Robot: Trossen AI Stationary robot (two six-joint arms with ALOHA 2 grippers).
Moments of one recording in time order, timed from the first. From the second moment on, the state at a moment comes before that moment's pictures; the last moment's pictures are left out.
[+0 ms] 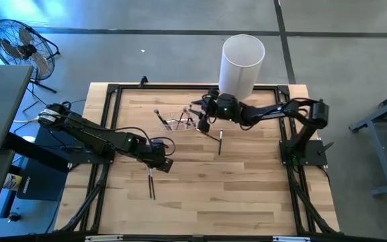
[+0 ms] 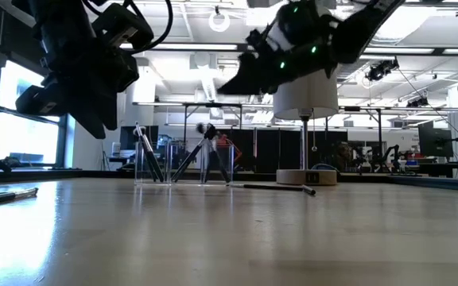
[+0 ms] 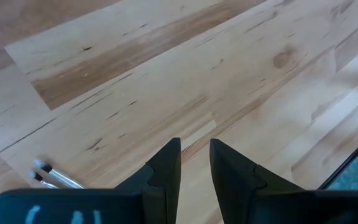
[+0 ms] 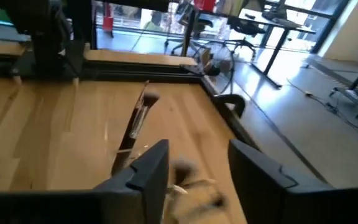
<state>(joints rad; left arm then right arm) -0.27 1.34 0.79 -0.44 -0.02 -1.42 -0.29 1.70 0.93 0.55 0.05 -0.18</state>
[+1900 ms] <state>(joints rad) -0.38 1.49 0.81 -0.74 -0.12 -2.06 0.26 1.19 0.55 -0.26 -0.03 0.71</state>
